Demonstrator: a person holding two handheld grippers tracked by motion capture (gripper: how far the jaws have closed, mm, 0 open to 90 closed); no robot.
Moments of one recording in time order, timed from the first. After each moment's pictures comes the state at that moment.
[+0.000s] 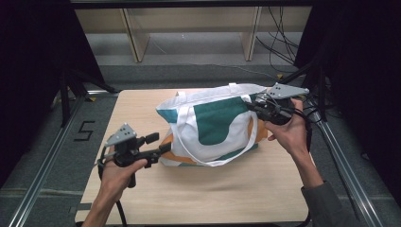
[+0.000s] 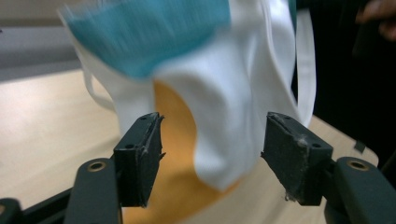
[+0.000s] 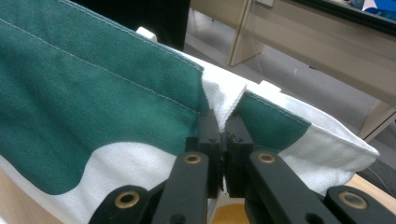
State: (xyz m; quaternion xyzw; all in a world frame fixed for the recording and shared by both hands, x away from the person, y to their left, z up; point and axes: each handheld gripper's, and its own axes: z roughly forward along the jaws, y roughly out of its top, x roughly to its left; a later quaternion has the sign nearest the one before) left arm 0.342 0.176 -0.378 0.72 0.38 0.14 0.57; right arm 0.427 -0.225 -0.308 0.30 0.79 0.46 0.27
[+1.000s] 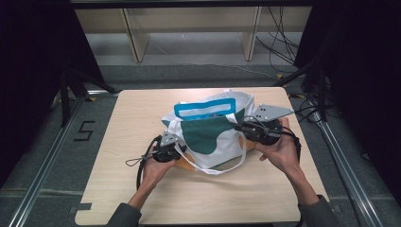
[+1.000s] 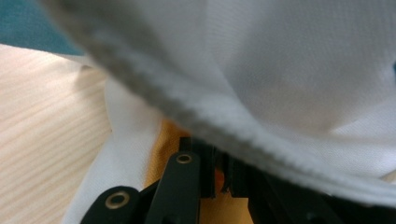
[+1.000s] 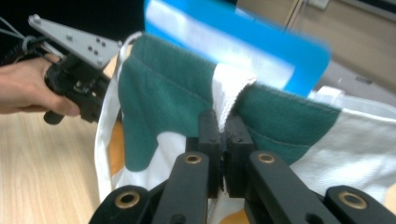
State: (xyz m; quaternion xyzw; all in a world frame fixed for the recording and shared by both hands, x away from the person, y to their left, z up) left arm 0.417 0.119 -0.489 0.80 0.38 0.18 0.43; right arm 0.394 -0.197 -0.339 0.23 0.82 0.47 0.22
